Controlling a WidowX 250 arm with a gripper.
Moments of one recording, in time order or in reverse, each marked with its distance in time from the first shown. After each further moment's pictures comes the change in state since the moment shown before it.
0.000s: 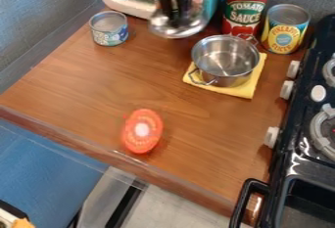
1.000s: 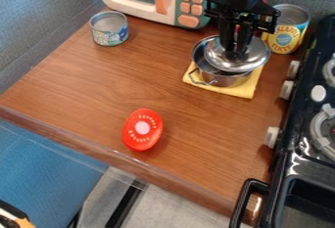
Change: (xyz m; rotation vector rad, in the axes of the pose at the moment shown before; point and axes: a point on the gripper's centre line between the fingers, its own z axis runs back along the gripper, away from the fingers) arm -0.030 -0.092 -0.013 -0.018 0.055 -0.196
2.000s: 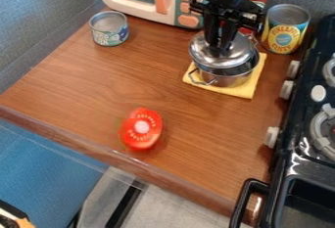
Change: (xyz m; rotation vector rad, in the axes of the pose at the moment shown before) arm -0.009 0.019 0.005 0.072 -0.003 0.012
